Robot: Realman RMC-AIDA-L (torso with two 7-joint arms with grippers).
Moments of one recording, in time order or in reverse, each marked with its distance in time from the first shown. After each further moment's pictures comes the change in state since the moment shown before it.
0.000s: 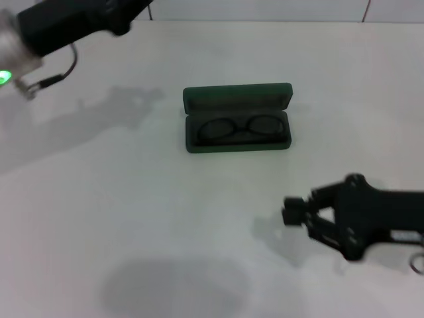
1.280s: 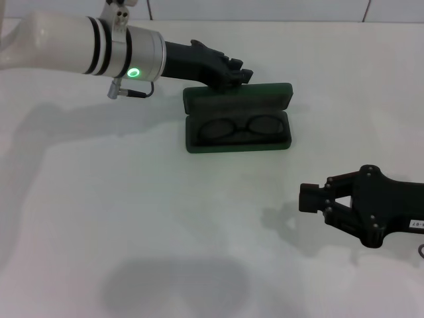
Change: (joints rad) left arm -0.230 -0.130 -0.033 0.175 0.858 -0.648 -0.560; right arm 0.150 0.010 0.168 0.384 0.090 -0.176 -0.219
